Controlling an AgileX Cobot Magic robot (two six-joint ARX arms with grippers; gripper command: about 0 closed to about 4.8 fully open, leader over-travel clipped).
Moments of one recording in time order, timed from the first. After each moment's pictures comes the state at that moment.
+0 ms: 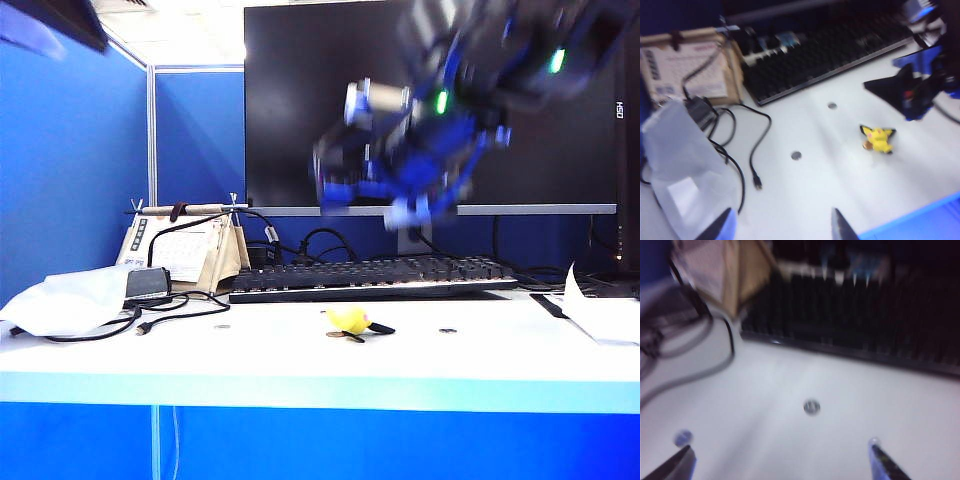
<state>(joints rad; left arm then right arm) -0.69 0.71 0.66 -0.27 -0.31 0.04 0.56 1.74 1.00 0.41 0.11 0.13</state>
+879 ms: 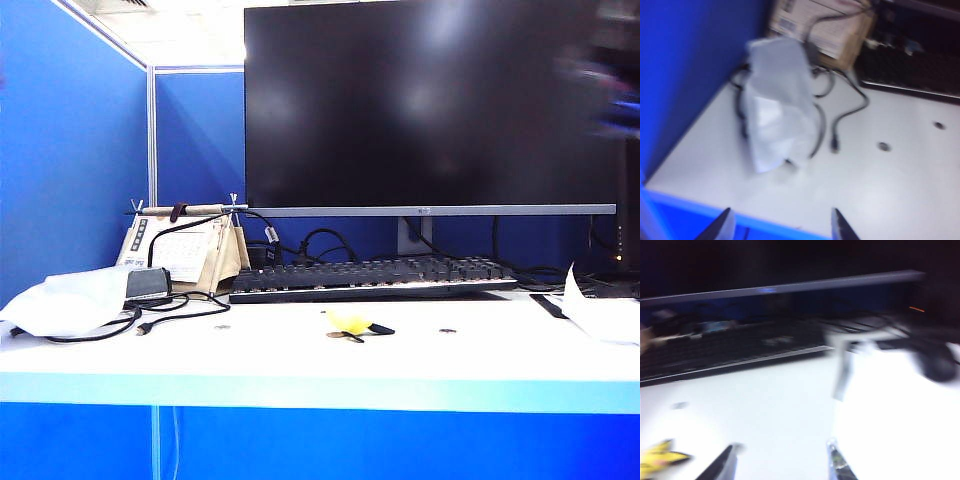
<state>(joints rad) -0.69 0.54 0.22 -0.02 -0.71 -0.40 0.52 0.68 0.19 0.41 0.55 0.20</state>
